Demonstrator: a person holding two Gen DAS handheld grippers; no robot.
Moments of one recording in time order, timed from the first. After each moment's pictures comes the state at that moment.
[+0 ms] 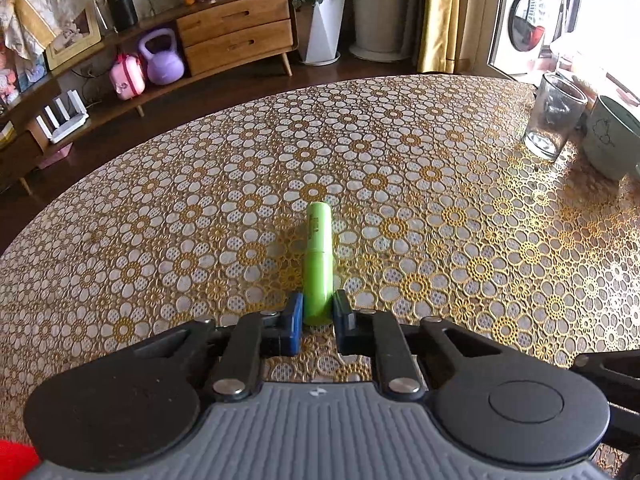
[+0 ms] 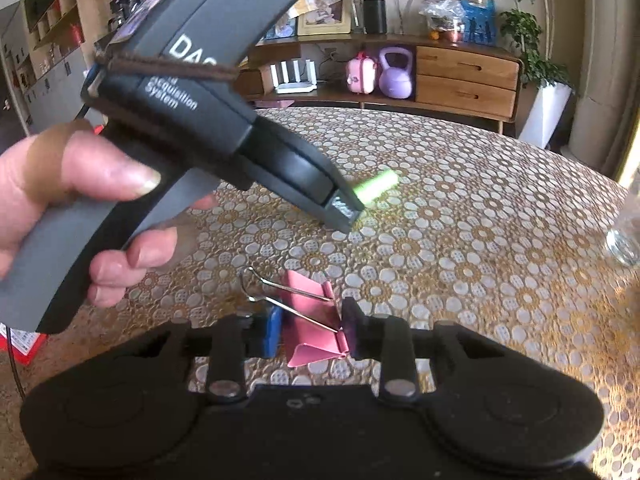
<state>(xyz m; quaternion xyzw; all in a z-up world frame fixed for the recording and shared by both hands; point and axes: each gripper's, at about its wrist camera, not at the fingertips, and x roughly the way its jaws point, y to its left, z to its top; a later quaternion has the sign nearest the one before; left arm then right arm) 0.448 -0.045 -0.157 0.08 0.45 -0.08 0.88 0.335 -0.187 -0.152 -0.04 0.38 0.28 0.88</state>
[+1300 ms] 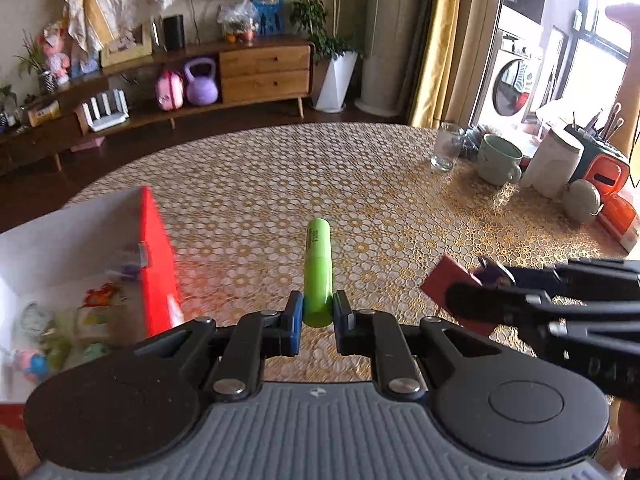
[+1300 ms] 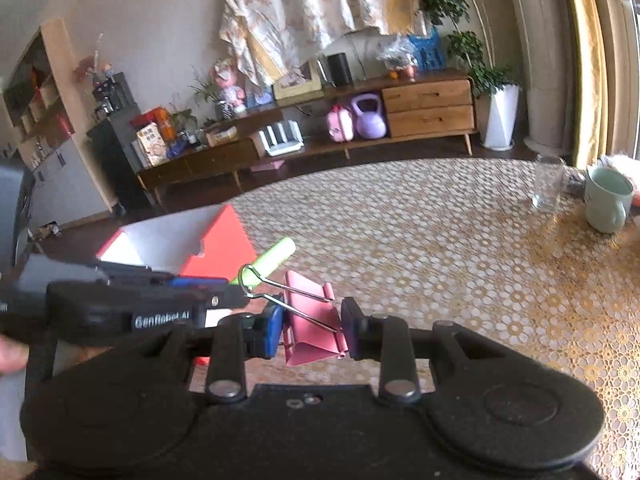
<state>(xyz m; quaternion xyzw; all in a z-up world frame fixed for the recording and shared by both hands) 0.176 0.000 -0.035 0.00 0.39 -0.07 0.92 0.174 -0.206 -0.026 0.07 0.33 0.25 0.91</state>
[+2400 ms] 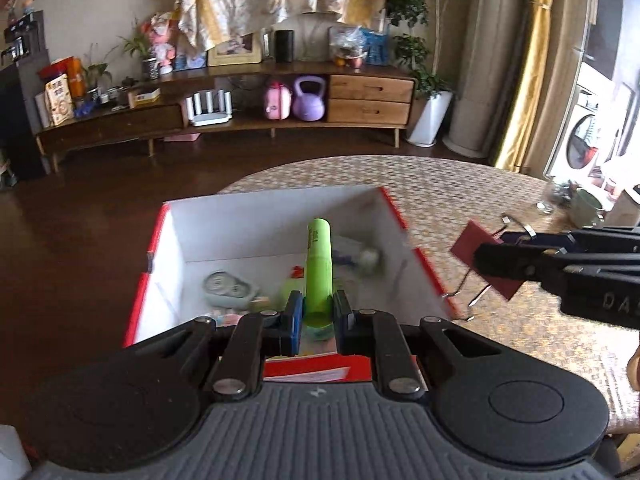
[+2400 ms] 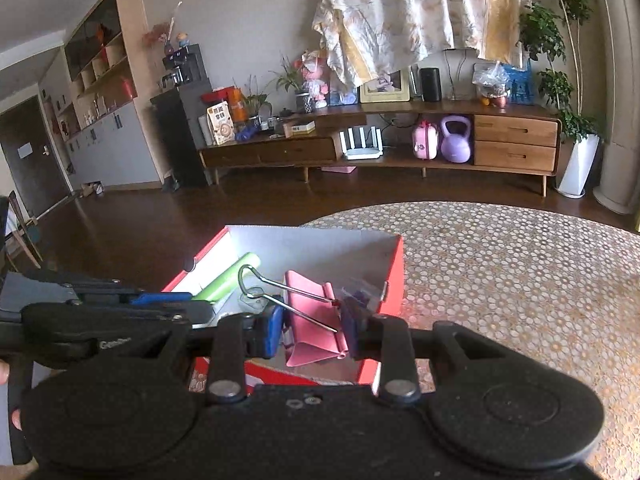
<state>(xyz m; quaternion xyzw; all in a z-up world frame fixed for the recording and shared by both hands) 0.106 0.204 -0.008 -0.04 0.36 0.04 0.93 0.166 -0.027 0.007 0.00 0.31 0.33 0.89</state>
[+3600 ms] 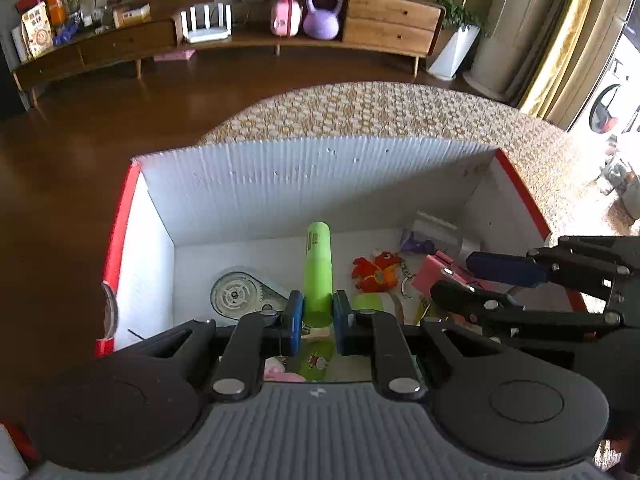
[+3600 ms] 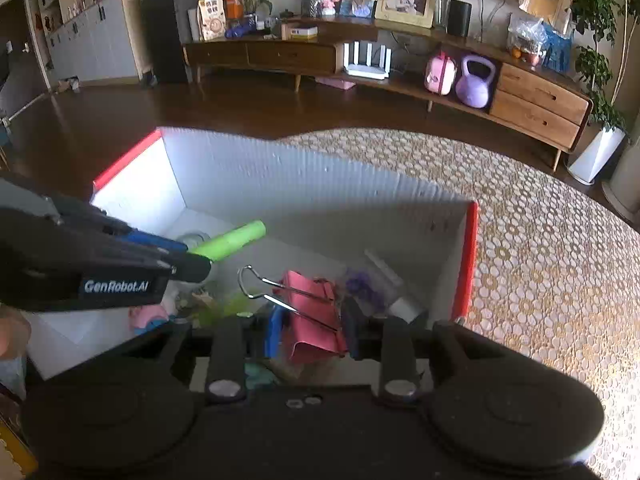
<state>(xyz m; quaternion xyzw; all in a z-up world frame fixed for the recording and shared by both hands) 0.238 0.278 -0.090 -0.07 0.48 0.02 0.88 0.258 0.084 -0.086 -0.13 0.41 0.30 0.85</state>
